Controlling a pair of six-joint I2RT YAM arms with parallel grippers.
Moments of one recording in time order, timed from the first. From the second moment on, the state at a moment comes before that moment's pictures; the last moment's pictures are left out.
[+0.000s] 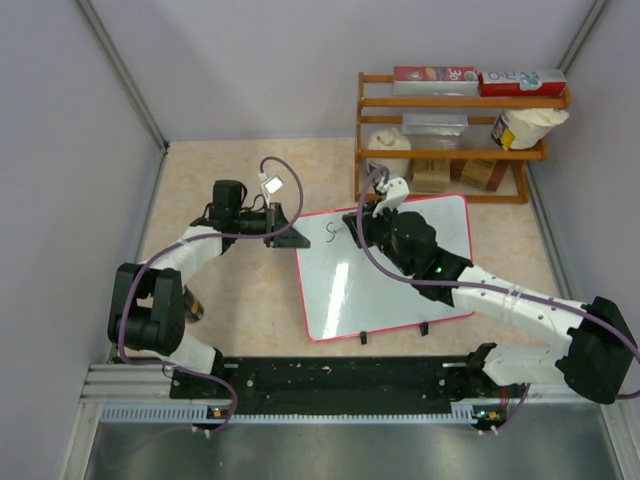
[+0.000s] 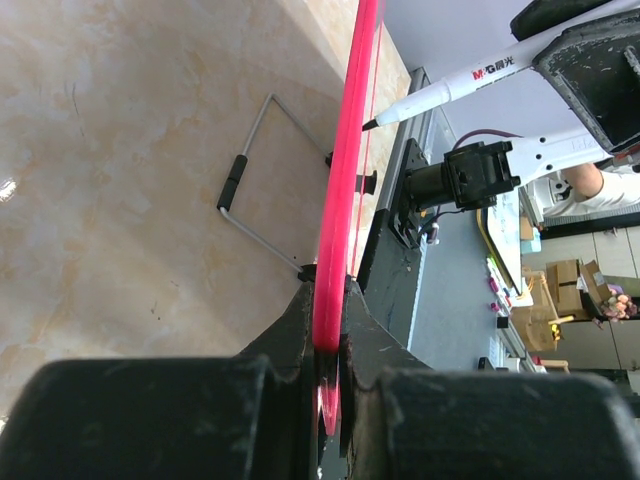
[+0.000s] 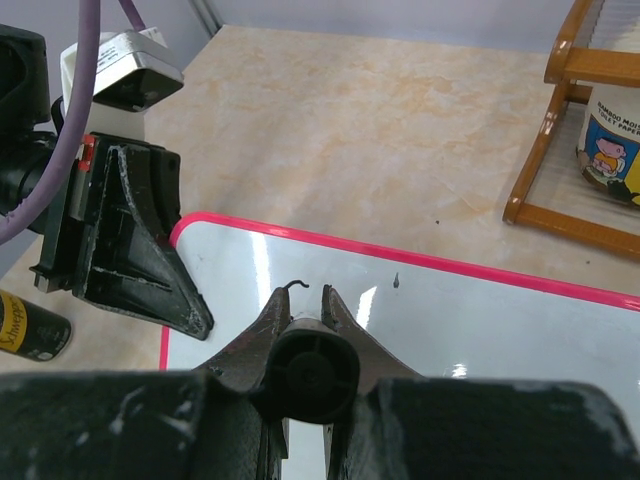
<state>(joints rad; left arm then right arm) -0.18 1.53 0.91 -0.09 1.19 -0.28 0.88 1.21 0.84 0.24 0.30 0.31</state>
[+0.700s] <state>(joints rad) -0.19 1.53 0.91 -0.09 1.19 -0.28 0.84 1.16 0.84 0.19 0.35 0.34</state>
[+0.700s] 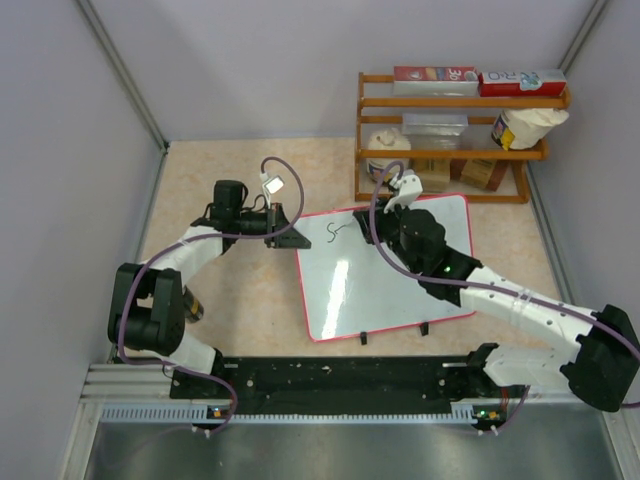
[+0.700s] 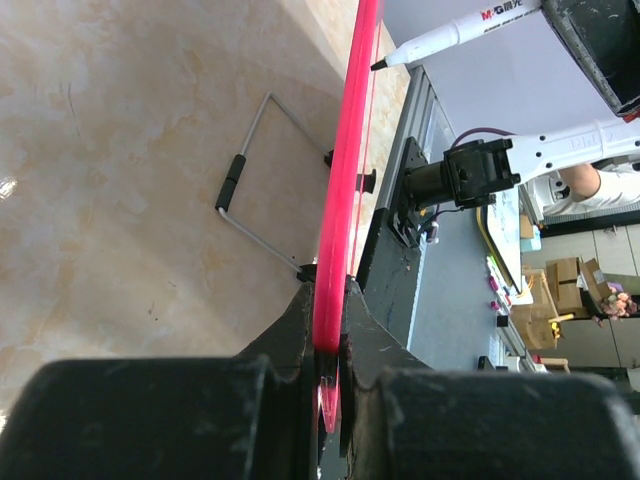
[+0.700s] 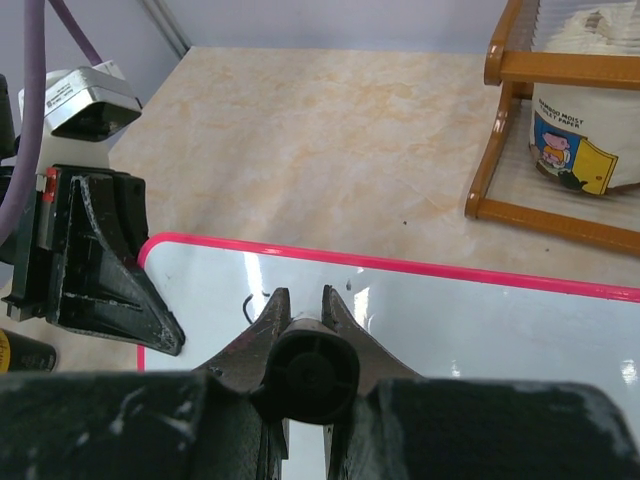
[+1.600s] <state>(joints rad) -0.20 1.53 0.91 -0.09 1.19 -0.28 0.84 1.19 0.85 0.22 0.31 0.31</state>
